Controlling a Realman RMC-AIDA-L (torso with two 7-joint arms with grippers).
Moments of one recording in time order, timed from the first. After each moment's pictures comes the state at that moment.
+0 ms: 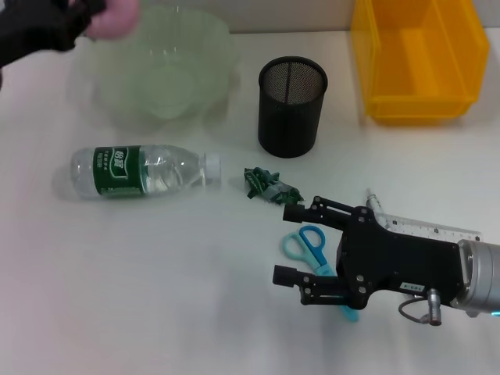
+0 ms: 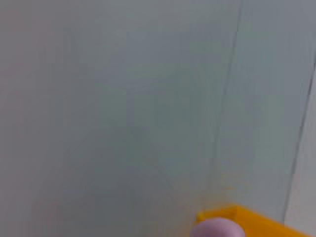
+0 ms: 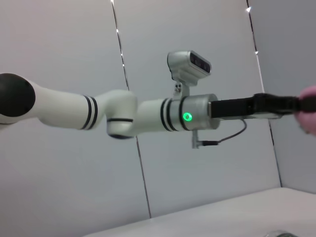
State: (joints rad) left arm -0.48 -2.07 0.68 0.89 1.70 1.35 -1.54; right arm 0.45 2.09 -1.11 -0.23 -1.49 -1.68 0.80
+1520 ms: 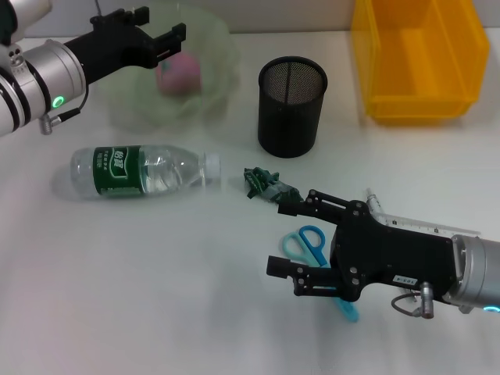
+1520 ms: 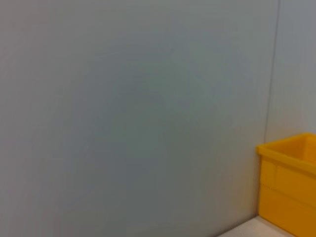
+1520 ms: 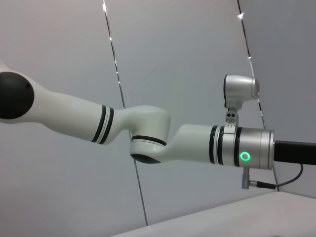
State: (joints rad) left arm -0.63 -2.08 1.05 0.56 1.40 0.79 -1.21; right arm 0.48 2.09 -1.10 -0.18 -1.46 -1.67 0.80
